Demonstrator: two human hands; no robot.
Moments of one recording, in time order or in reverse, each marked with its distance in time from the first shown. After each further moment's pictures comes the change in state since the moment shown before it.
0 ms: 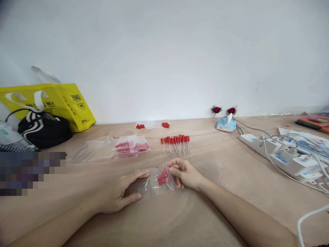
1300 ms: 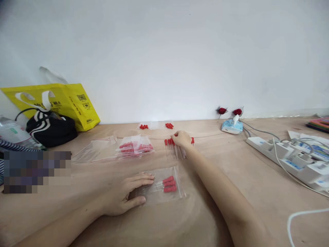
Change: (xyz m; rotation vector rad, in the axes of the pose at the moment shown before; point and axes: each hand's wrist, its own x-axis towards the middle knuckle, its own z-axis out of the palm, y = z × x) left_hand 0.003 0.007 -0.004 0.001 -0.026 0.000; right_hand 0.132 -0.041 -0.039 -0.845 0.672 -0.095
